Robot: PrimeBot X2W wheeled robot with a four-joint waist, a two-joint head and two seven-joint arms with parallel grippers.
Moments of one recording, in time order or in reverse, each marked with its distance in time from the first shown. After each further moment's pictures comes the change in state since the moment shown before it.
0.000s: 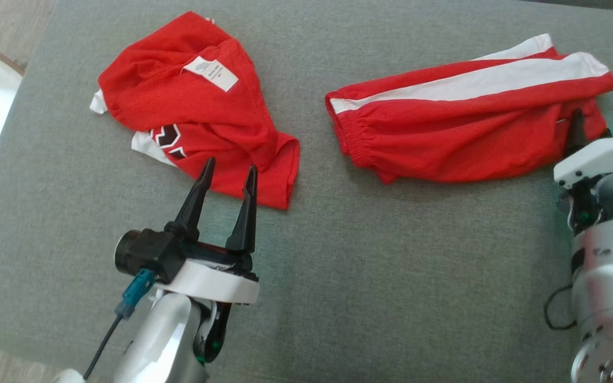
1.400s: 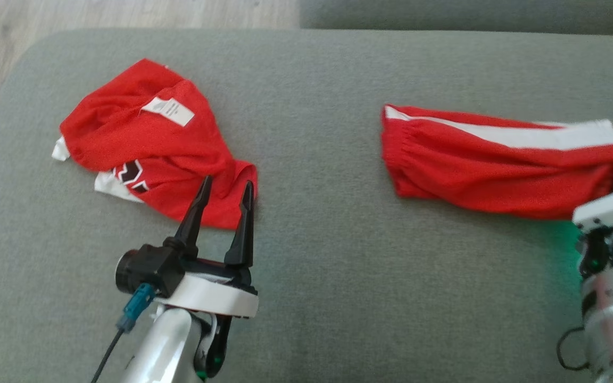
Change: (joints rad) left arm 0.043 0.000 -0.006 -0.003 -0.024 0.029 0.000; right arm 0.078 -0.051 -0.030 0.118 0.060 0.000 -0.252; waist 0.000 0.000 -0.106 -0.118
